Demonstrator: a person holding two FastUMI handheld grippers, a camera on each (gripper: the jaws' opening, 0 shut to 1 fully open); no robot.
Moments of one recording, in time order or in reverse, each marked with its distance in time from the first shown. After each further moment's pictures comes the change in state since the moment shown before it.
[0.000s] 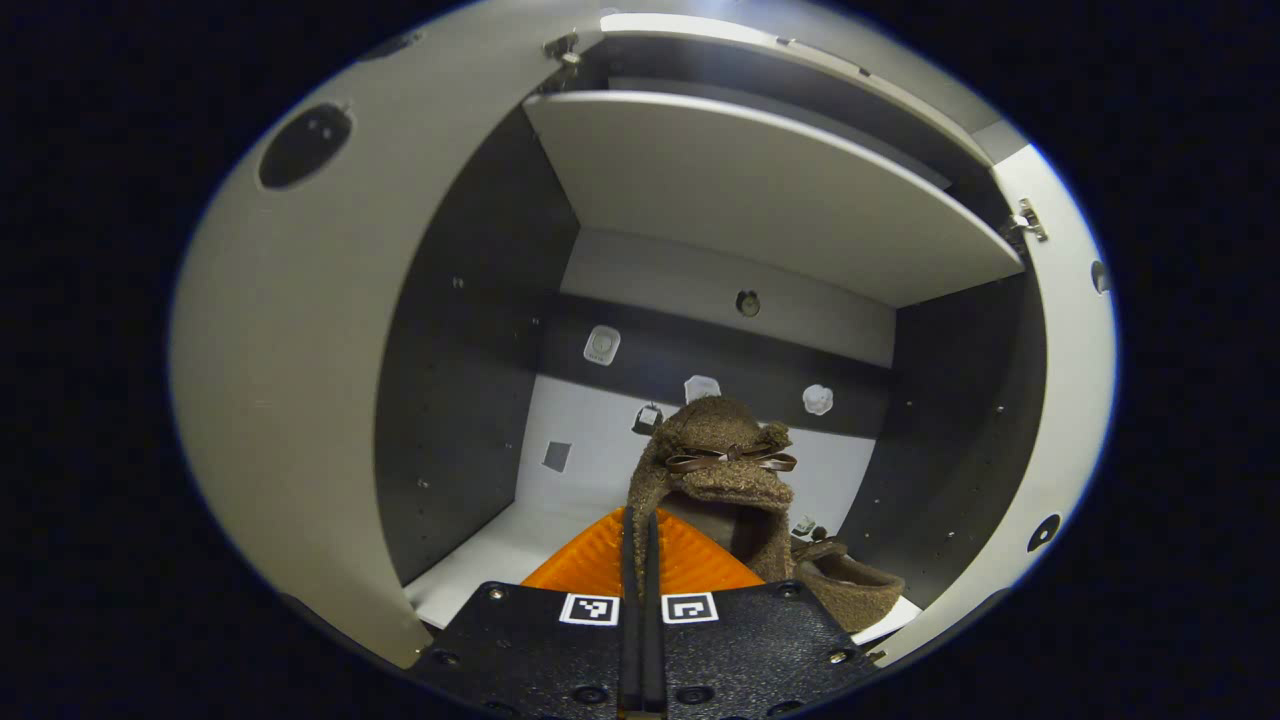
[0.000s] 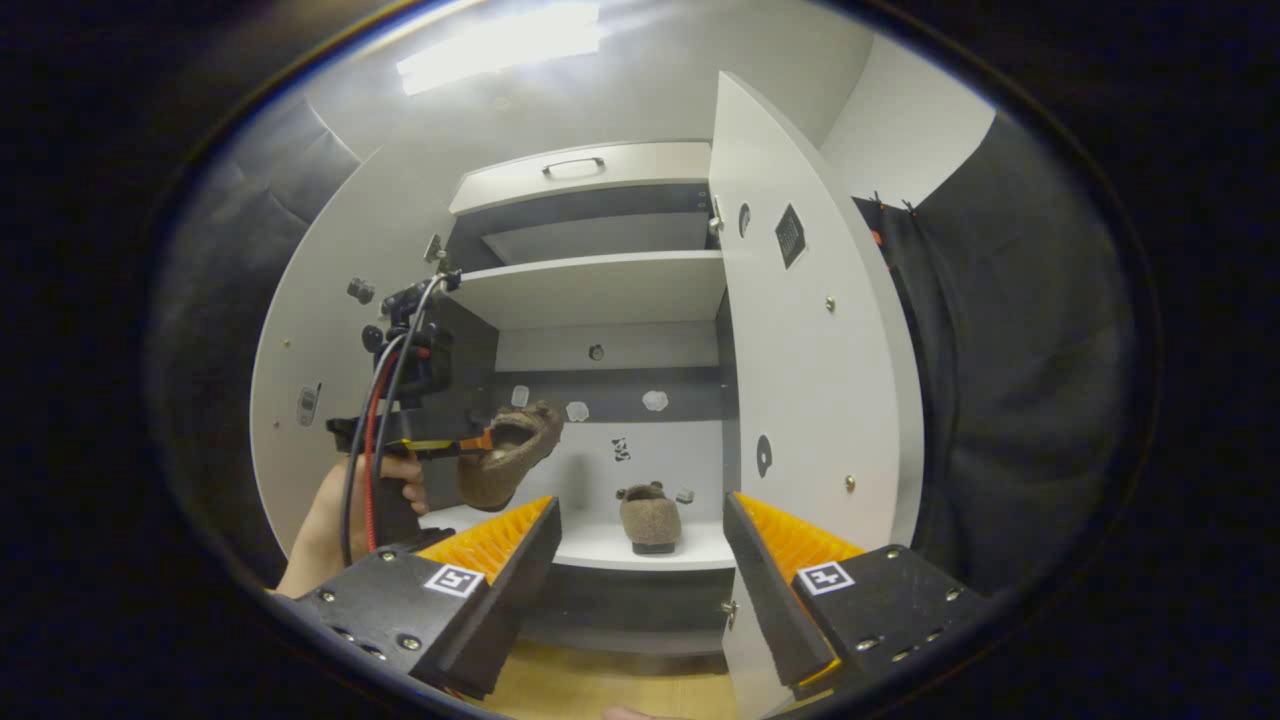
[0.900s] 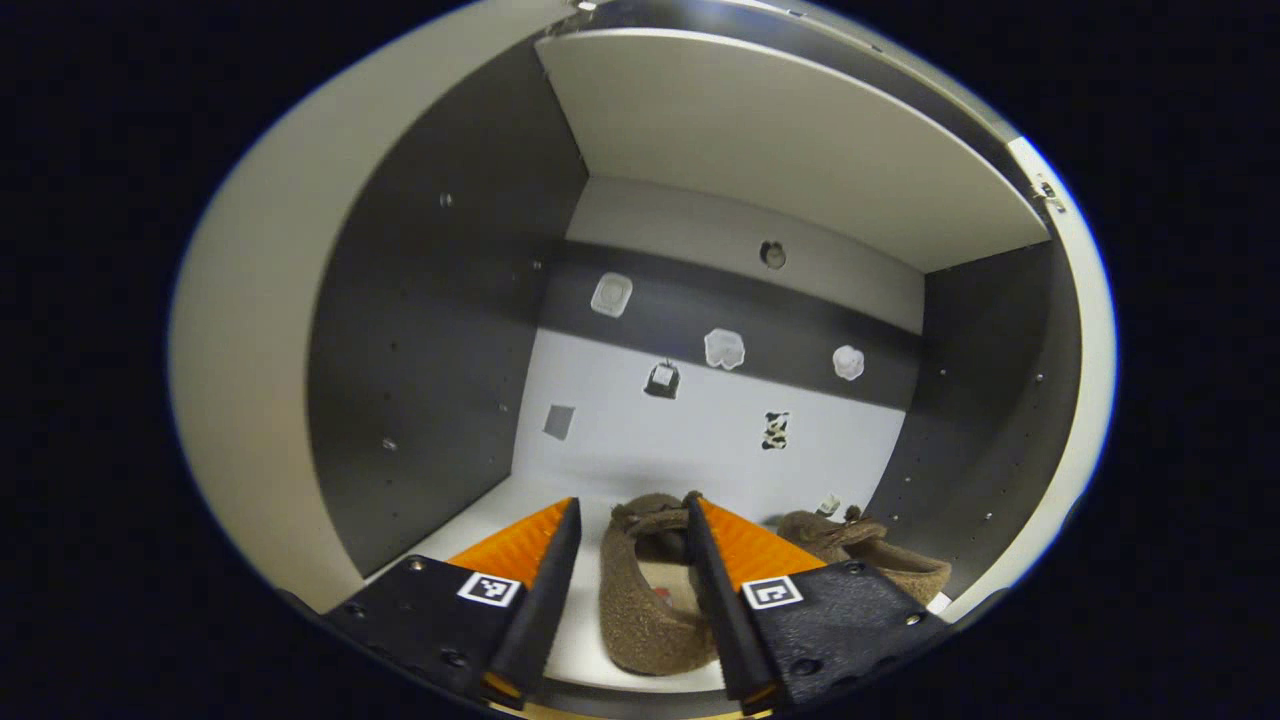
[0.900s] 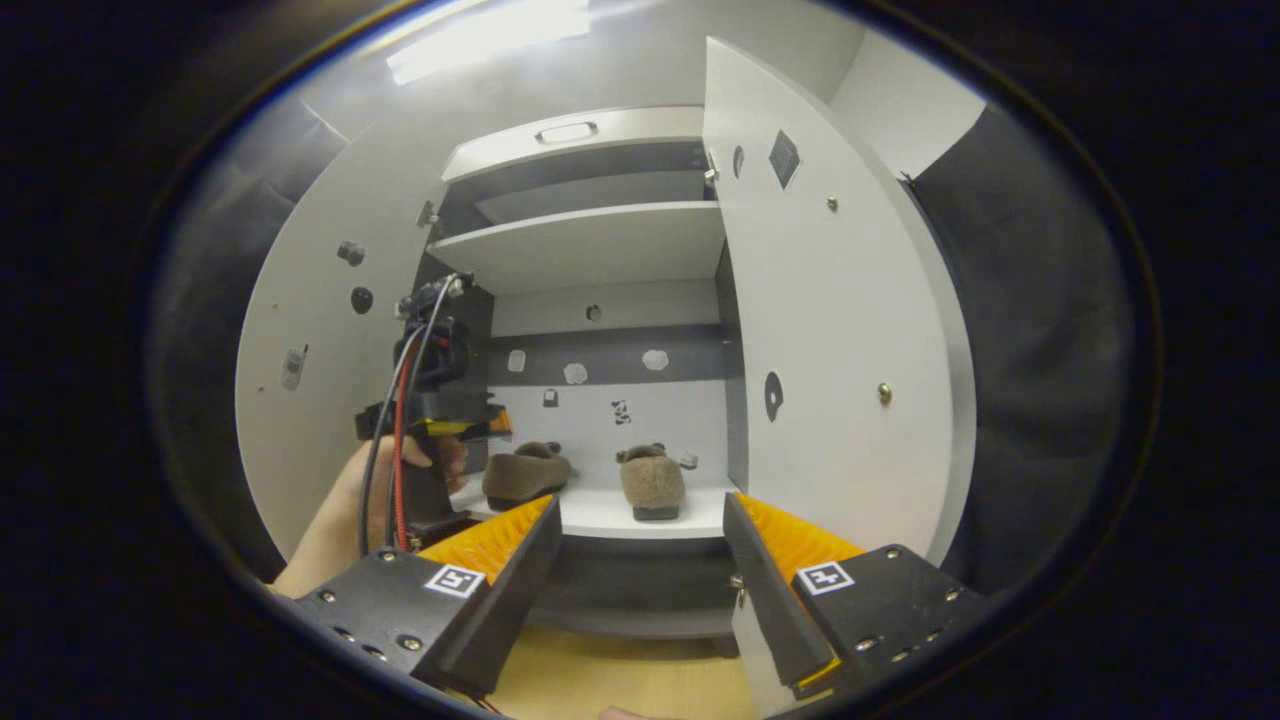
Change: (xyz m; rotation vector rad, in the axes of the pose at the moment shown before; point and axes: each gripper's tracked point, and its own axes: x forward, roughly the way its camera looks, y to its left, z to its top) left arm 0.004 0.007 -0.014 0.010 -0.007 -0.002; right arm 0.007 0.005 -0.046 0.017 0.080 0.008
